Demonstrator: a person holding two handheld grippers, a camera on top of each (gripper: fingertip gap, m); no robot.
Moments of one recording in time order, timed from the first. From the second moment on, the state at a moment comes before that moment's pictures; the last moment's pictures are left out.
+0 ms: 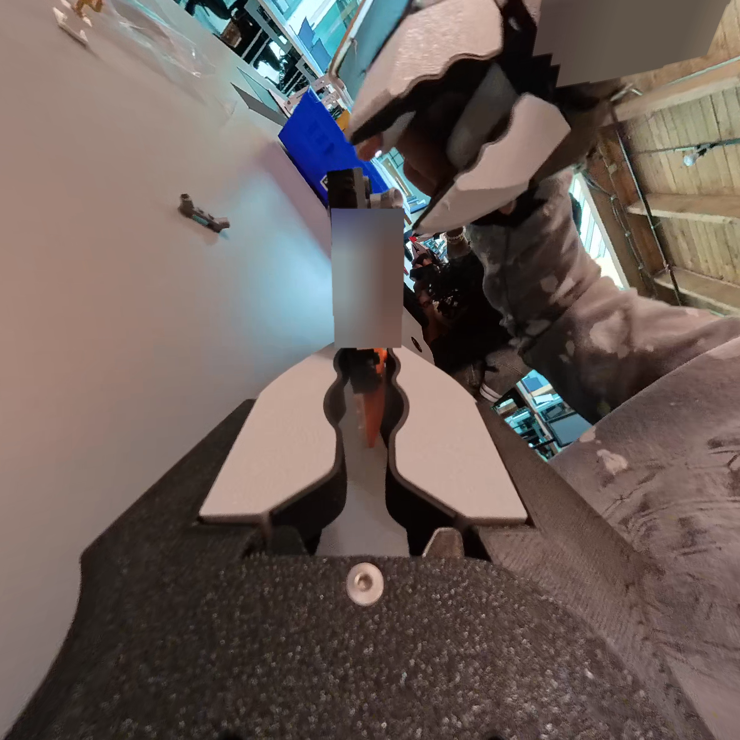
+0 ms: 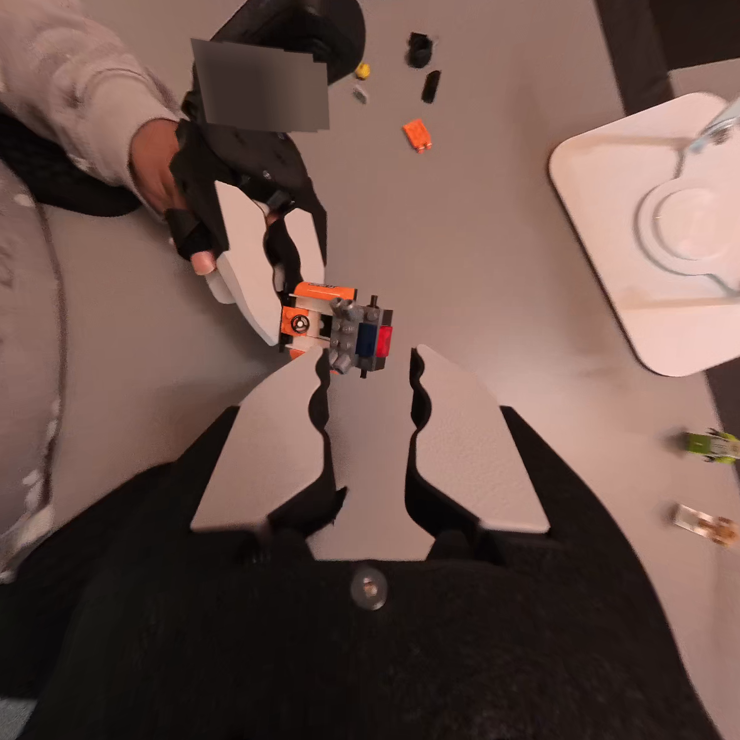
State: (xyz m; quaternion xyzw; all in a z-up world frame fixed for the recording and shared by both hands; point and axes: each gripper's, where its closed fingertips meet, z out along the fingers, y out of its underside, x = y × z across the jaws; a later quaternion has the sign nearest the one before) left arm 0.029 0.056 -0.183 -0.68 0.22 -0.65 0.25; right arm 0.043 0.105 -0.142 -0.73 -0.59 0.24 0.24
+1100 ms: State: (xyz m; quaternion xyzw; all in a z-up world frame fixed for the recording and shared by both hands) left arm 0.030 0.034 -0.151 -0.57 0.45 -0.46 0.50; right arm 0.027 0.045 -0.097 -0.59 -0.66 0.33 0.32
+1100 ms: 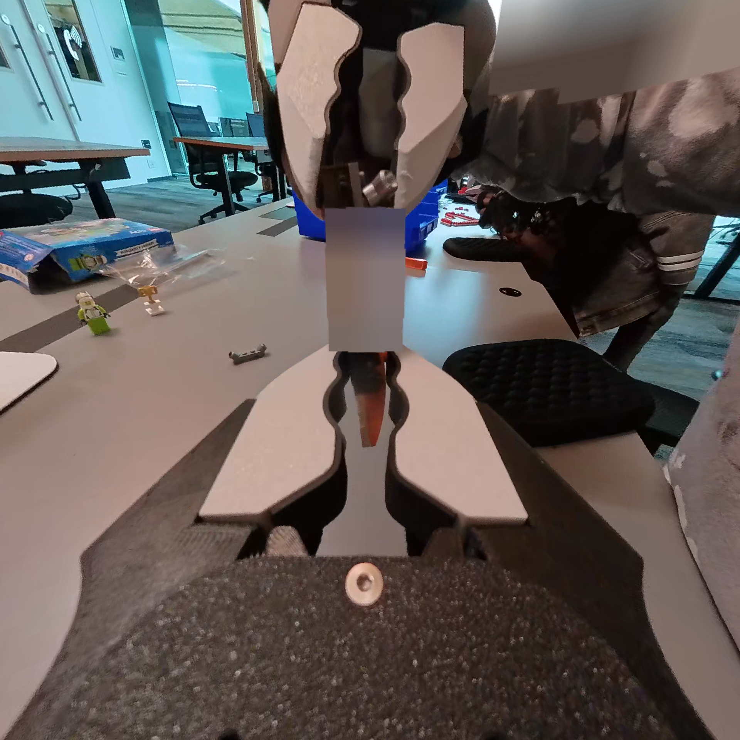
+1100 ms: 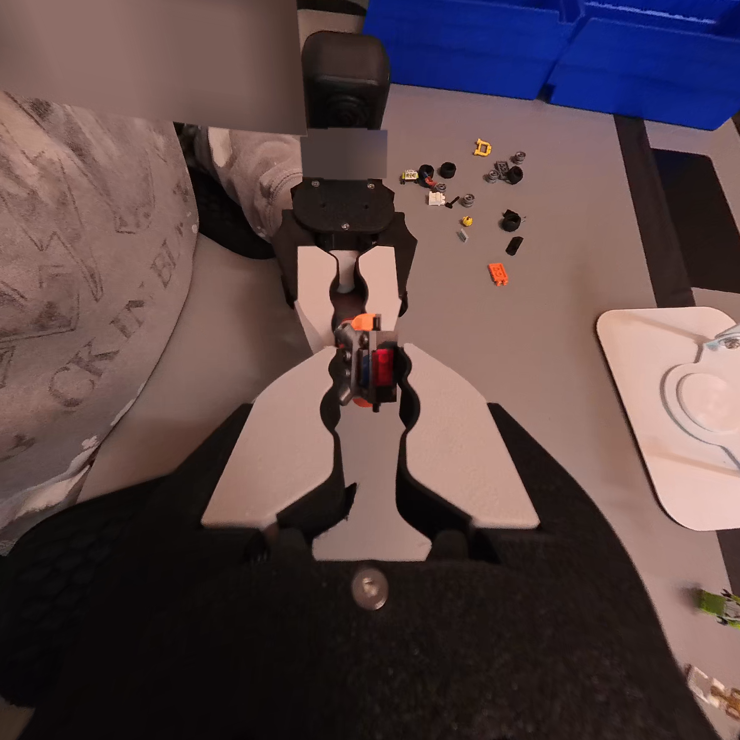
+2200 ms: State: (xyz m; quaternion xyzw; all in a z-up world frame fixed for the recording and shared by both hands) left arm 0.032 0.029 -0.154 -0.59 0.42 -0.52 0.45; right arm 0.032 0.052 -0.105 -0.62 -0.63 0.39 0.25
